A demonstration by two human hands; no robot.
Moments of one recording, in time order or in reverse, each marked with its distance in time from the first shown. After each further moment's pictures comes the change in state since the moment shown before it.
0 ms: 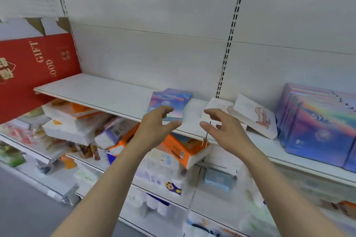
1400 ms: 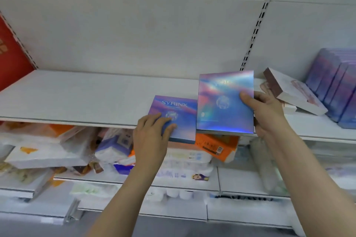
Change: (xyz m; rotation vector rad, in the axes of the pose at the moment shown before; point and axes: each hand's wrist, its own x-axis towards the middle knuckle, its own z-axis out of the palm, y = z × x) left_hand 0.102 -0.202 -0.050 0.319 0.047 0.225; right_hand 0.106 -0.034 0.106 0.696 0.594 0.498
